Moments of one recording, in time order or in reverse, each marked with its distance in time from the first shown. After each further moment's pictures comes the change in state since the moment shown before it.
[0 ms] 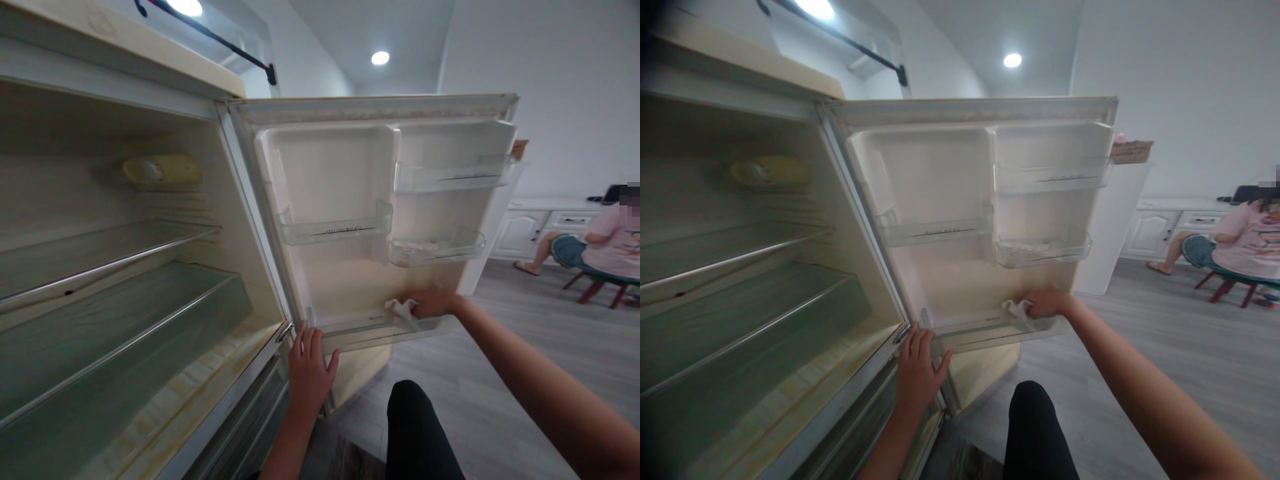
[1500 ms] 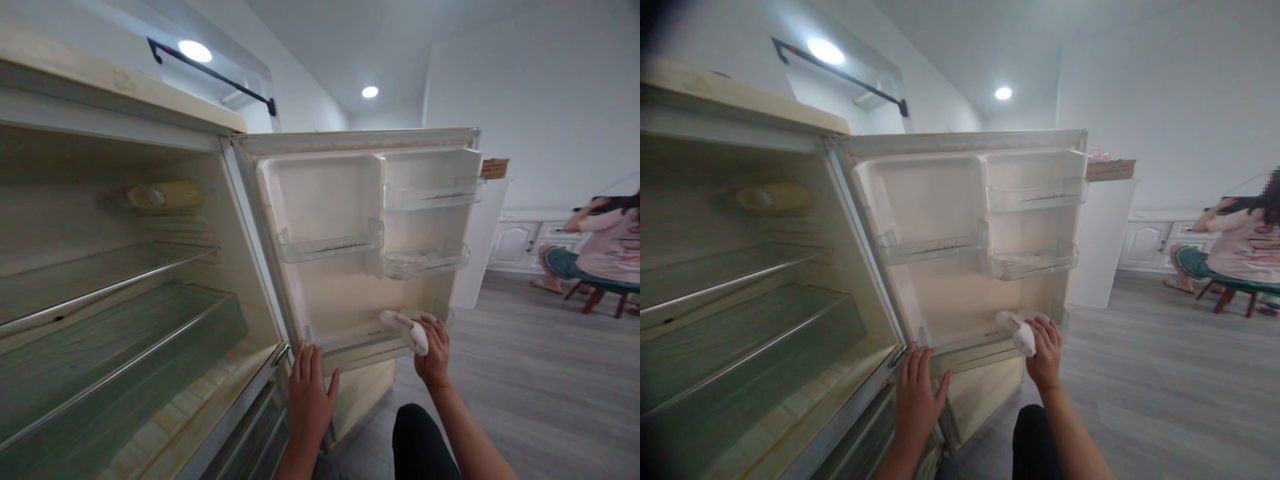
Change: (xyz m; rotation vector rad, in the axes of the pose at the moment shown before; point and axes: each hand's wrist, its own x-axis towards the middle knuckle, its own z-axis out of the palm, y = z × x) left_hand -0.001 0.003 0.011 -0.026 0.065 -0.022; right_hand 0.005 -0.025 0.143 -0.147 1.531 0.043
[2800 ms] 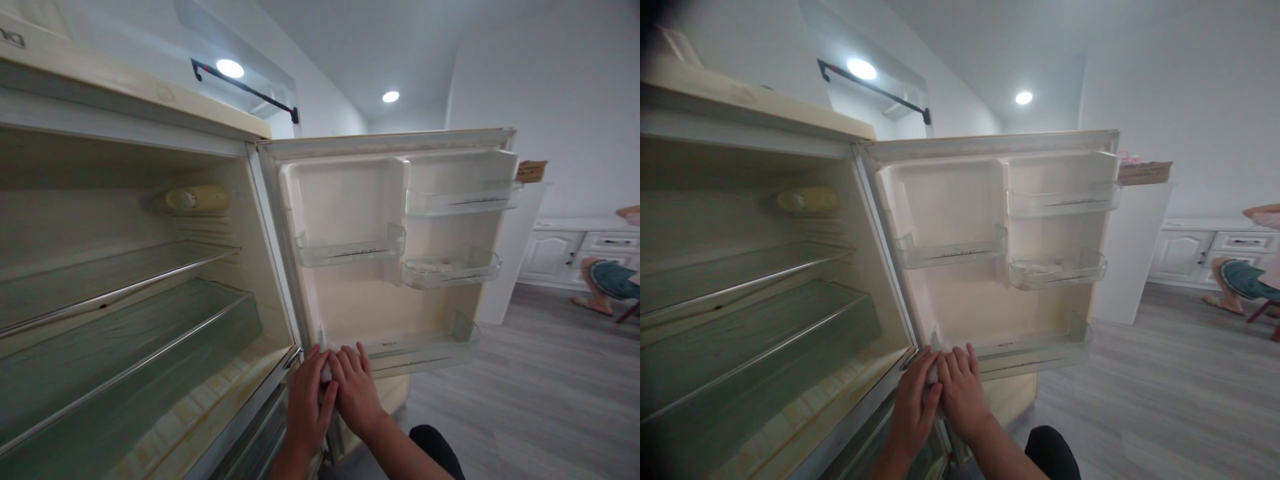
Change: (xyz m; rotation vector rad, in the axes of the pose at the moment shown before) left_hand -0.005 -0.032 -0.016 -0.264 -0.009 0.033; right_hand 0.005 -0.188 0.067 0.179 -0.244 -0.261
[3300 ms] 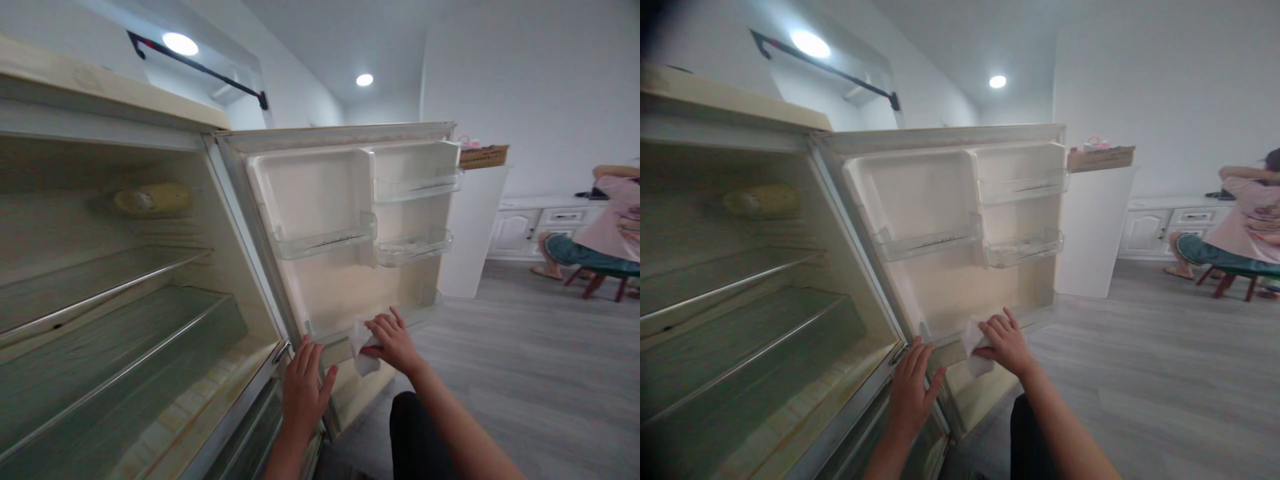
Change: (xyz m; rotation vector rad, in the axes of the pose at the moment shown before) left_hand 0.013 0.014 0.006 0.220 -0.058 0.124; right_hand -0.025 0.129 -0.058 -0.067 -0.037 -0.079
